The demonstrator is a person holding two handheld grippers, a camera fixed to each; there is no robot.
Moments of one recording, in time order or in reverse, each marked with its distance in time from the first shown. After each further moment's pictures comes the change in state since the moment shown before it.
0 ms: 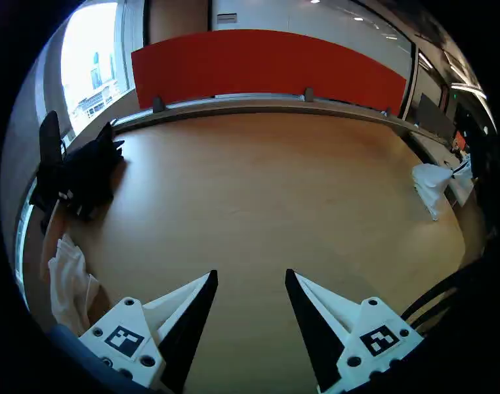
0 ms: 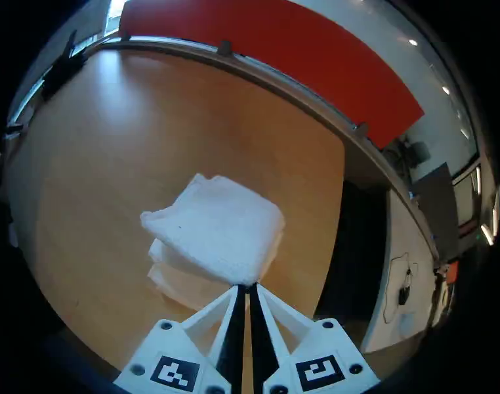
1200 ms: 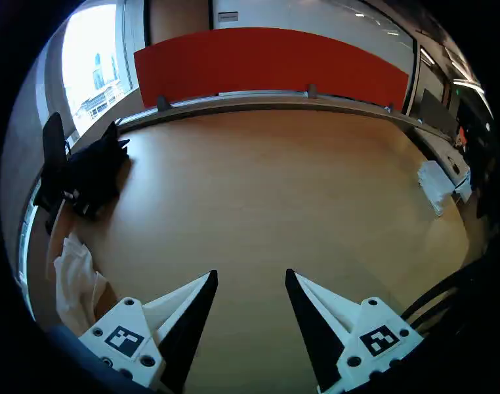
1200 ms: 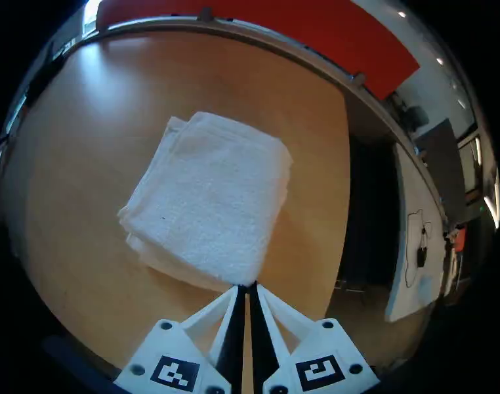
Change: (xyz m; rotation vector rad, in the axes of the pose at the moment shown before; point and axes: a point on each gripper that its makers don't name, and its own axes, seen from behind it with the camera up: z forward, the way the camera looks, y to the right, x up) left arm -0.006 -0.007 -0.007 0.031 -0.016 0.013; right arm -0.068 -0.011 0.040 0.016 -0.133 0.110
